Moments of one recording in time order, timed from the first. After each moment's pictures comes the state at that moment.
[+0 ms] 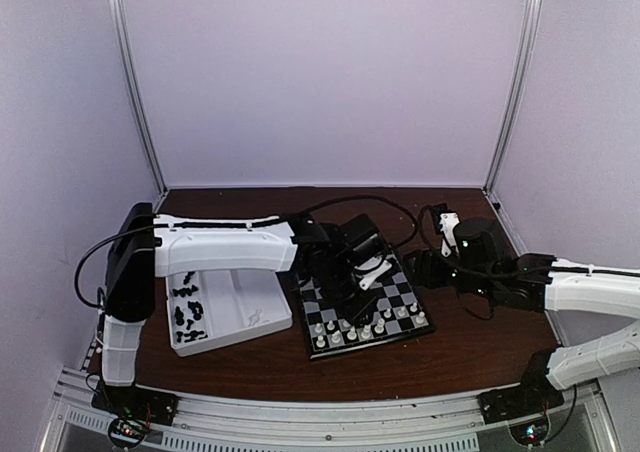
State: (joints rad) left arm -1.16 2.13 1.79 -0.78 0.16 -0.24; right arm 0.82 1.09 0.65 -0.11 0.31 0.48
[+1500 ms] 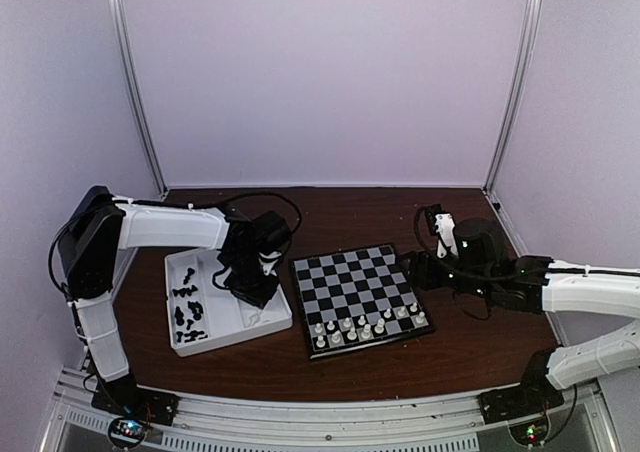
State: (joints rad) left arm -0.80 1.89 1.31 -0.87 -0.05 -0.38; right arm 0.82 1.10 0.63 -0.03 0.23 0.47
